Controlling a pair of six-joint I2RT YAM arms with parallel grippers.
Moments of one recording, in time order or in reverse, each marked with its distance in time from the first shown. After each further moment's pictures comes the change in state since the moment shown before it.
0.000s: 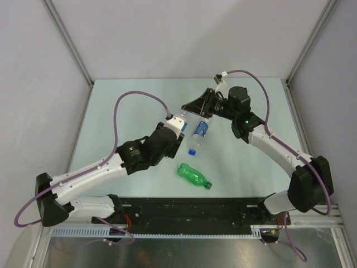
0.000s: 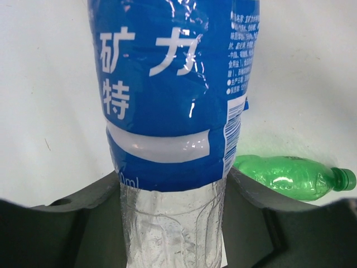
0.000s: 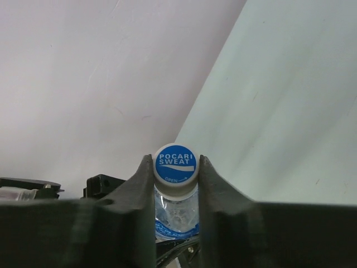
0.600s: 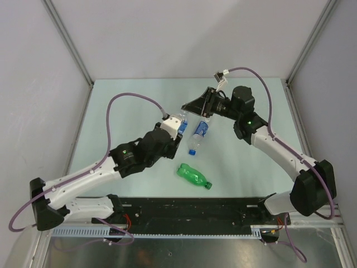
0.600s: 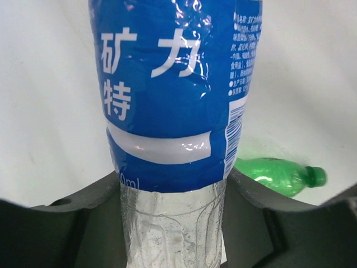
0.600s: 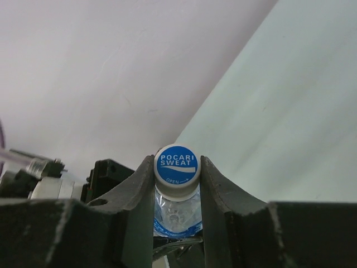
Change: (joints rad) left arm 0.000 -0.050 -0.018 0.027 0.038 0.000; right arm 0.000 -0.027 0.000 0.034 -0.045 -0.062
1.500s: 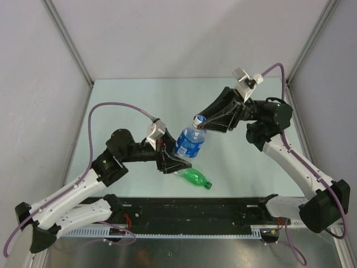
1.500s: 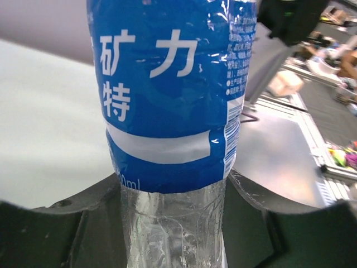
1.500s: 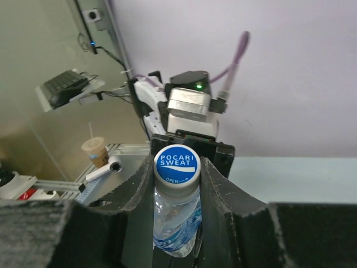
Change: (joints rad) left arm 0.181 -0.274 -0.230 0.600 1.131 -0.117; right arm -0.022 -0.172 -0.015 0.703 -0.538 0.134
